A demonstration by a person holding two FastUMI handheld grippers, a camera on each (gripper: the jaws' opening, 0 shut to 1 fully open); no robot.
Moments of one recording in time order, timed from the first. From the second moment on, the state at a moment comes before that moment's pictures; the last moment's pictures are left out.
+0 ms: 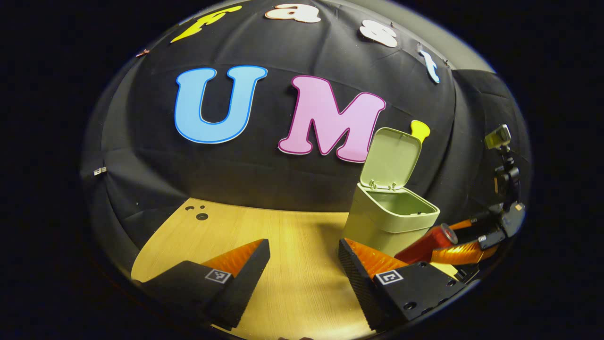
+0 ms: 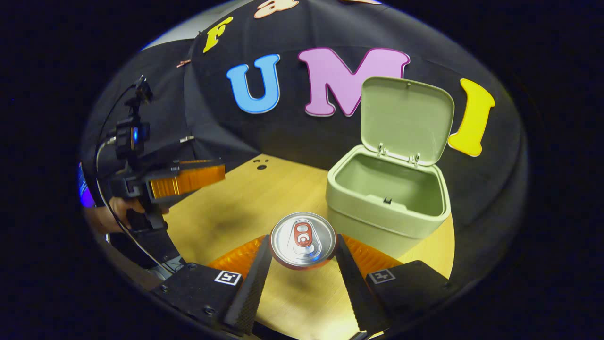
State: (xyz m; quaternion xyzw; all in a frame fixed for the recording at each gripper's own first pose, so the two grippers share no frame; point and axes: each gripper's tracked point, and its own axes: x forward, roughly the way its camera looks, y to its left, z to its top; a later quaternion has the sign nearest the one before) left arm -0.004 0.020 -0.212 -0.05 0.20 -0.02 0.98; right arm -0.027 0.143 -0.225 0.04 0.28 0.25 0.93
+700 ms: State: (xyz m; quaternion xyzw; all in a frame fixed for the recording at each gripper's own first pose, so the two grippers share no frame) left arm 0.002 0.014 -0.210 -0.05 0.20 -0.02 0.98; right arm 0.072 0.077 -0.162 0.05 0.19 0.17 0.97
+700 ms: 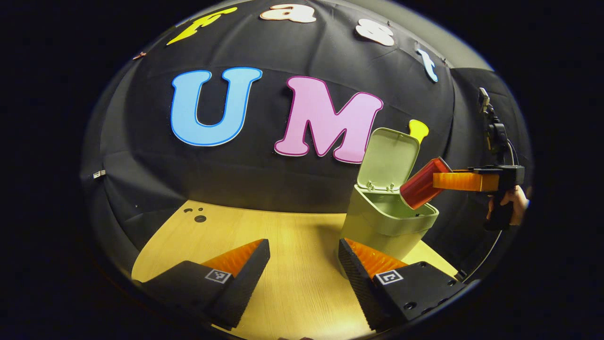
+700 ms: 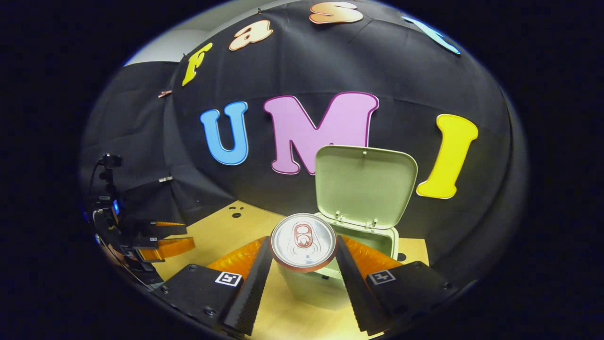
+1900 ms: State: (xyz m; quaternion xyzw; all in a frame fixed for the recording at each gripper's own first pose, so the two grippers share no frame) left arm 0.014 0.018 -0.220 -0.05 0.22 -0.01 0.97; right arm 0.103 0.023 -0.269 0.03 0.34 0.09 0.93
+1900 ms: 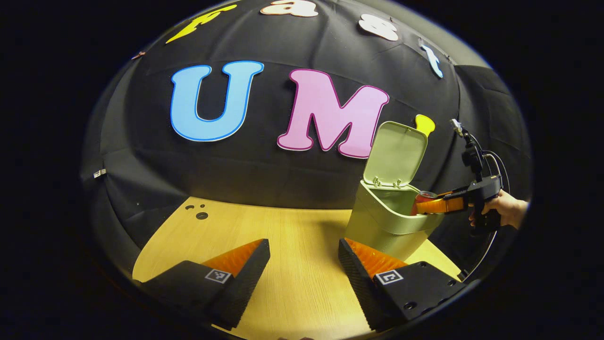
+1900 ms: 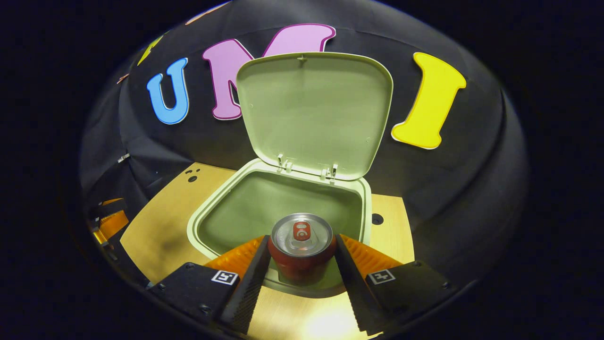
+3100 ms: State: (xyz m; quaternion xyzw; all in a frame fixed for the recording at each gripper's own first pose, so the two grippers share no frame) left arm -0.003 0.026 -0.211 -0.06 0.21 0.00 0.98; right arm 0.154 0.029 -0.096 0.03 0.14 0.09 0.99
